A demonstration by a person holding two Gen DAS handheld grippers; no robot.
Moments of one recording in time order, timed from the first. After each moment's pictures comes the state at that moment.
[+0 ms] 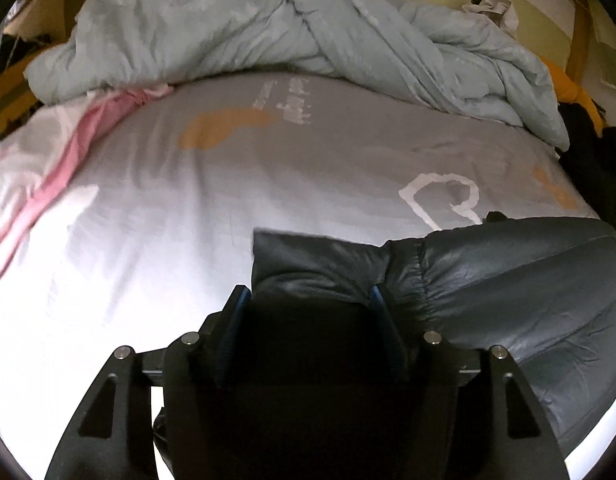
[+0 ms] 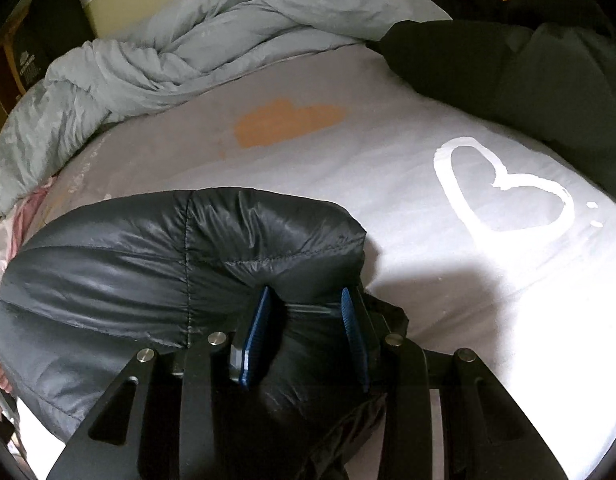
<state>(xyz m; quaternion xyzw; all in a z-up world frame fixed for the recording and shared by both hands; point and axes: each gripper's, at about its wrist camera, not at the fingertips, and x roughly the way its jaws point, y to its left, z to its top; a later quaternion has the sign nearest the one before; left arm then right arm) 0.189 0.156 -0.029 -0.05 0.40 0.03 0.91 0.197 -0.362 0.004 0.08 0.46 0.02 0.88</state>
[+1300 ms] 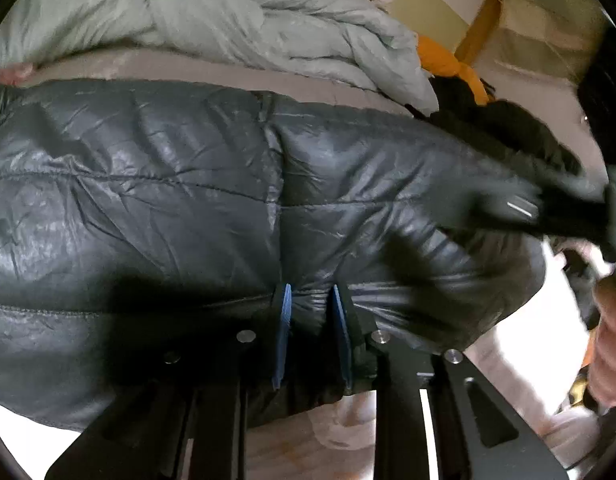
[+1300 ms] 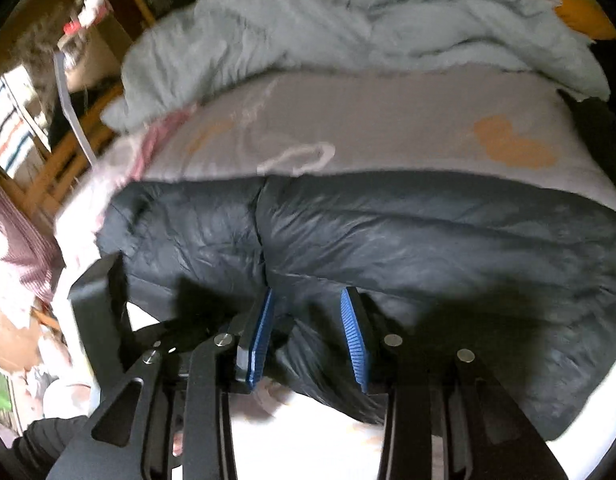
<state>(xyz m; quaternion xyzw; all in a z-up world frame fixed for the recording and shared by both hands) 0.129 -0.016 -0.035 -0.10 0.40 -0.17 0.89 0.160 -0.183 0.080 0.04 0.50 0.24 0.83</state>
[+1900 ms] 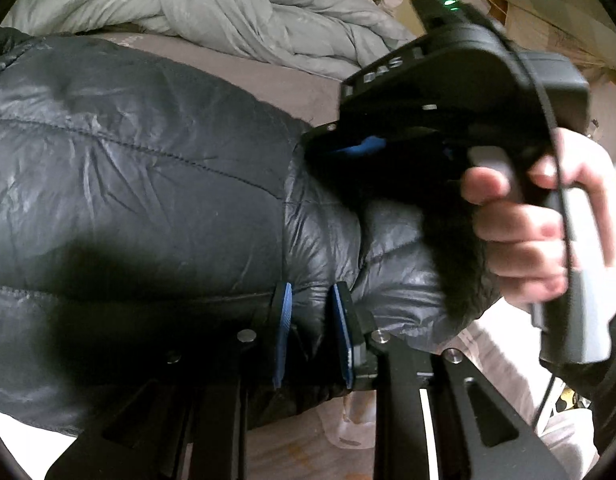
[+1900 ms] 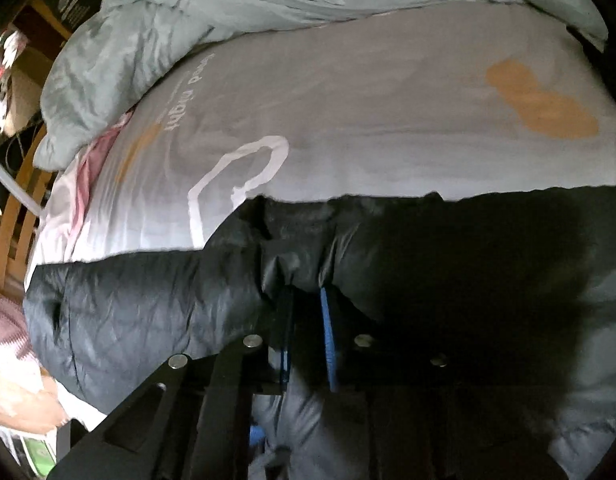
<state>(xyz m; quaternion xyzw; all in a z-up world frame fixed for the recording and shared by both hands) 0.132 -0.006 -0.050 -0.14 0.41 -0.18 0.88 0.269 -0.157 0.018 0.11 0.57 0.17 0.79</state>
